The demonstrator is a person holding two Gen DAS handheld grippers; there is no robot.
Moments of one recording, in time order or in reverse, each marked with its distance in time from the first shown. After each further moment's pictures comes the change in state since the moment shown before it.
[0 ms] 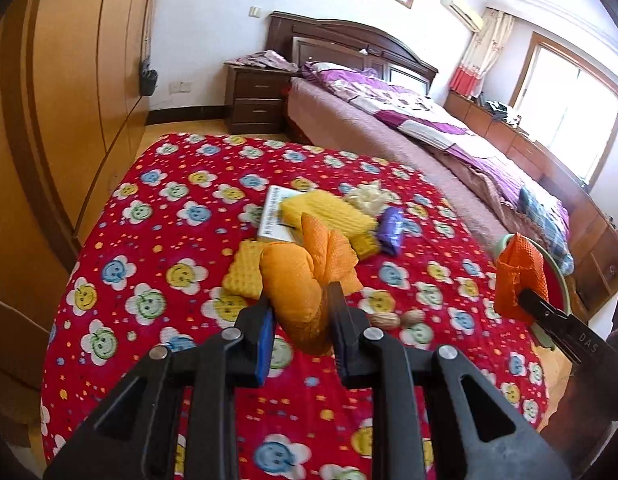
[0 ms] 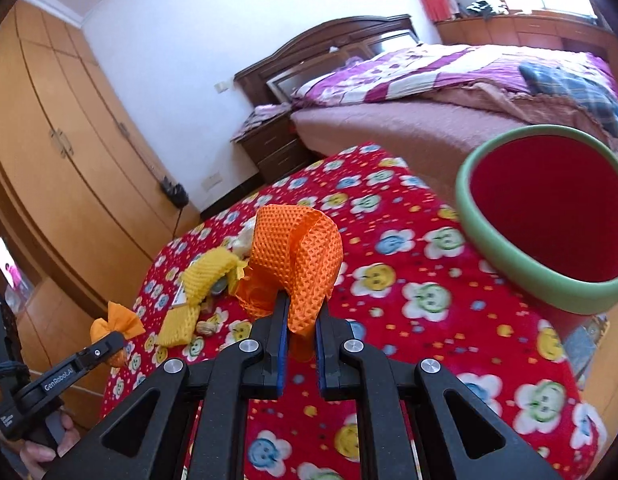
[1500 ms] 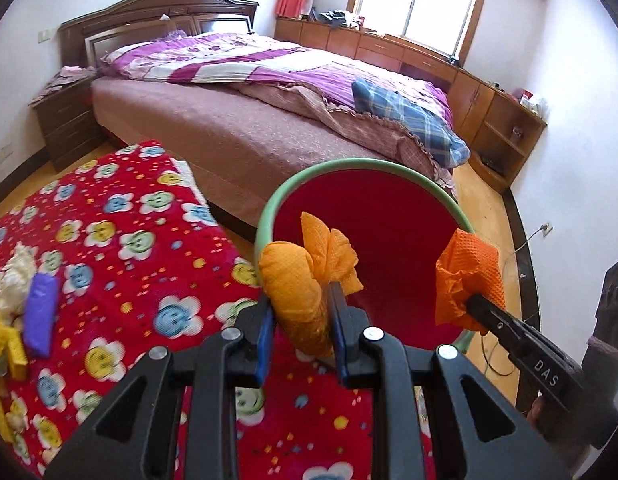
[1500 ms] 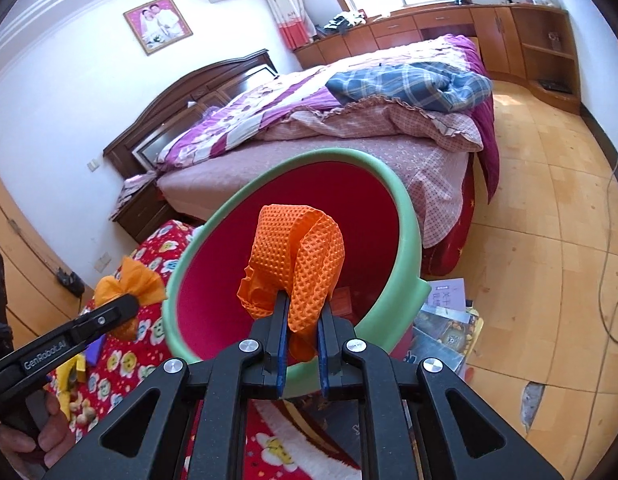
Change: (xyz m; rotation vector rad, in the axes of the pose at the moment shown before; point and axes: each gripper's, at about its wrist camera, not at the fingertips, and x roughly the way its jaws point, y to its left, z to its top) left arm 0.132 -0.299 -0.002 0.450 0.200 -0.394; right arm -0.057 -0.192 0.023 0.259 -0.137 -0.372
